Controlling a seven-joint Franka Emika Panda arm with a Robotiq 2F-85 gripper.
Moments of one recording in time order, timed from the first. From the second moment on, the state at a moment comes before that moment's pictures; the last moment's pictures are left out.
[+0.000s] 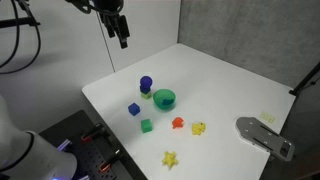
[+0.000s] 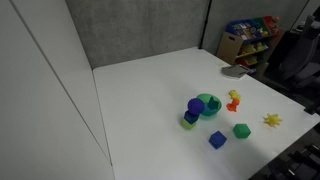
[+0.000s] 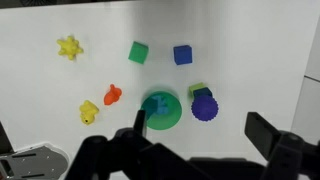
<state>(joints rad) 0.02 -0.58 0.01 -2.36 0.08 1.84 0.13</state>
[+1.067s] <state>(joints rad) -0.05 -0.34 0.05 -2.29 -0.01 2.00 0.26</state>
